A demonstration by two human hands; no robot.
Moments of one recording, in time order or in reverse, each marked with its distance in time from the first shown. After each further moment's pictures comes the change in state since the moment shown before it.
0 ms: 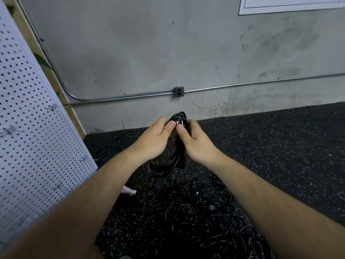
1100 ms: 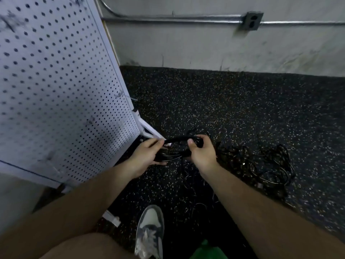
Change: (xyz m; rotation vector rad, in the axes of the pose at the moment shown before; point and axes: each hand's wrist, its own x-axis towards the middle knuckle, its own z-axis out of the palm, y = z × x) left_hand -0.098 -0.310 -0.001 -0.691 0.226 -0.868; right_hand 0.017 0.195 0.246 0.233 0.007 0.660
